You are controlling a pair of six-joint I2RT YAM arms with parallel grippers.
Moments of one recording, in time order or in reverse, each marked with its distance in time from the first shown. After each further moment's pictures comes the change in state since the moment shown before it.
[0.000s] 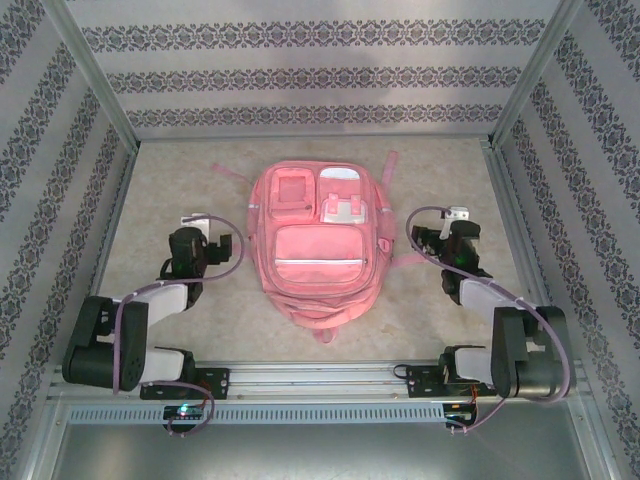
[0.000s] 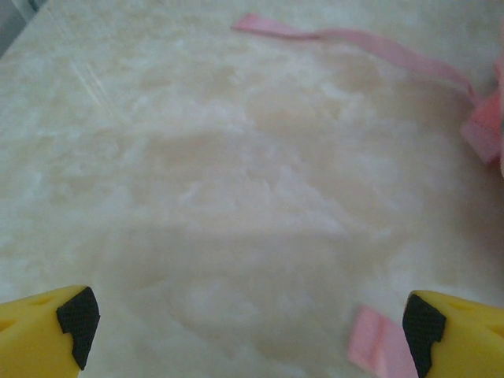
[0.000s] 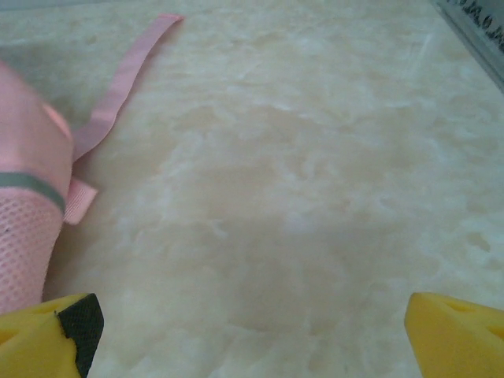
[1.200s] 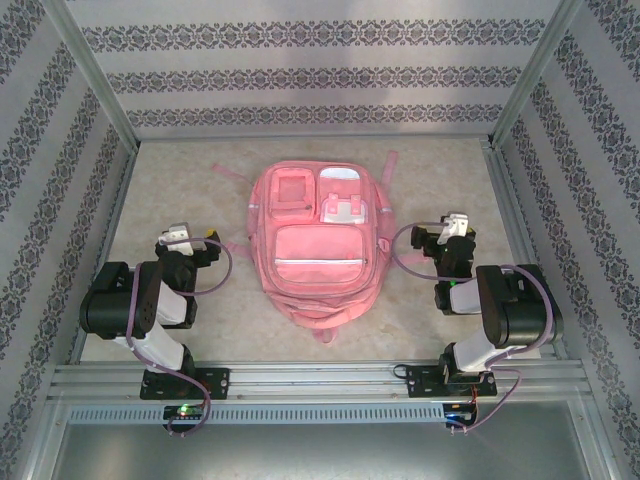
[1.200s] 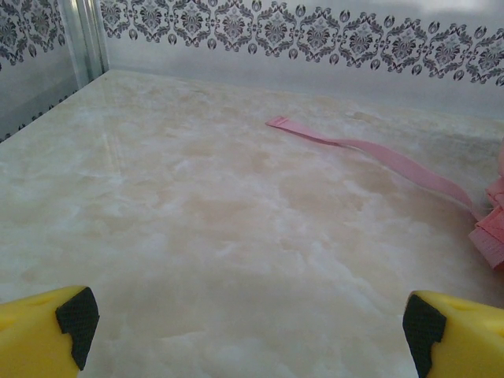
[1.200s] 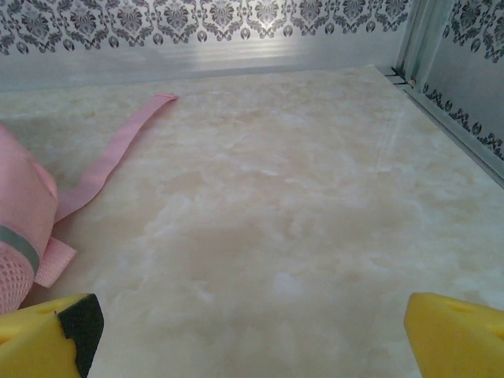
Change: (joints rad) left arm 0.118 0.266 -0.221 0.785 0.092 -0.102; right arm 0.016 0.264 -0.139 0.636 0.056 -0.030
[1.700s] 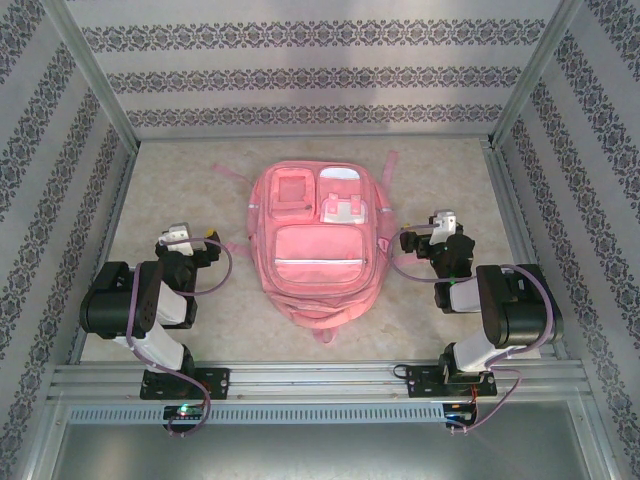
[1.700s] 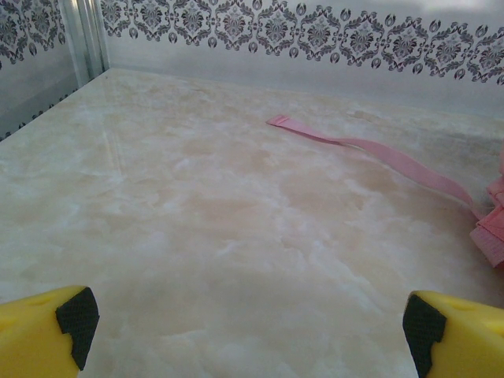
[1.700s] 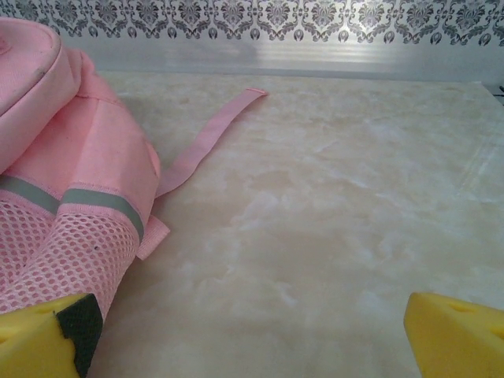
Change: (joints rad) left arm 0.000 0.001 -0.001 0.000 -0.001 -0.001; right arm 0.001 0.000 -0.005 0.011 -0.203 -0.072
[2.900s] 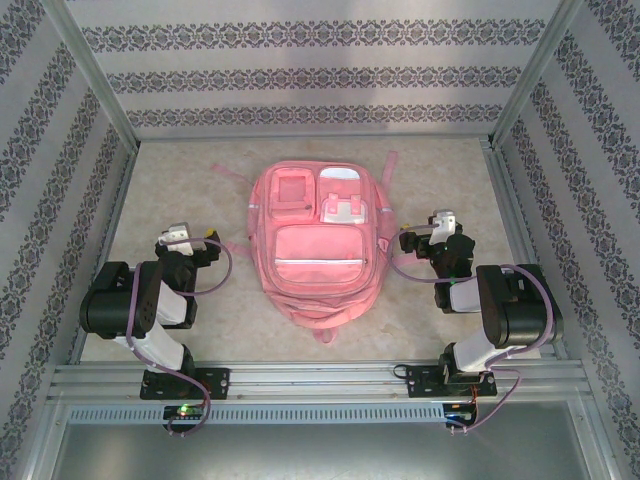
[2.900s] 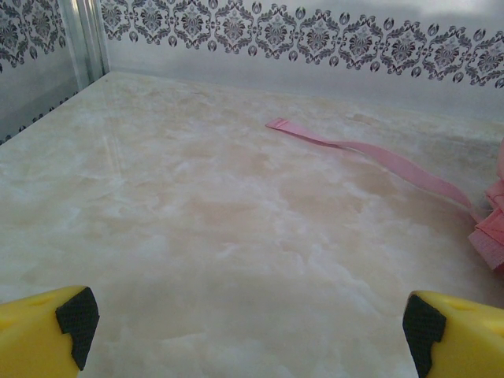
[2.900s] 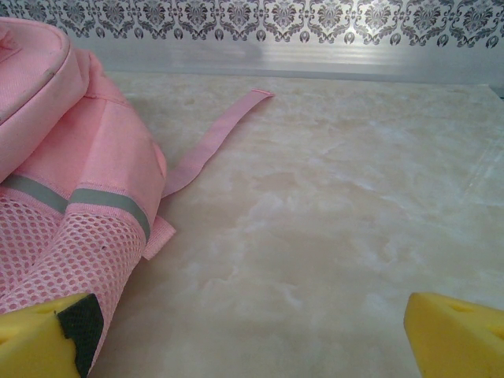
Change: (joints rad) left arm 0.000 0.000 0.000 0.007 0.001 0.000; right arm 0.000 0.000 0.000 0.001 -0.014 -0.003
